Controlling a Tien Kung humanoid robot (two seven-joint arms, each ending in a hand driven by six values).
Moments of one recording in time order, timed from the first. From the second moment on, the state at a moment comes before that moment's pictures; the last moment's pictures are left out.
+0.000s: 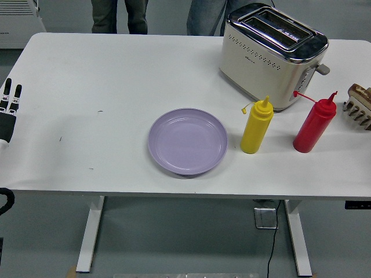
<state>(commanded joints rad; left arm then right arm) -0.10 0.07 -1.85 -1.32 0.21 -0.15 0.06 0.20 -0.30 1.78 1.13 -0.23 0.17 0.11</state>
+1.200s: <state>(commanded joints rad) -0.09 0.07 -1.85 -1.31 0.21 -0.15 0.06 0.20 -0.30 1.78 1.13 -0.23 0.17 0.12</state>
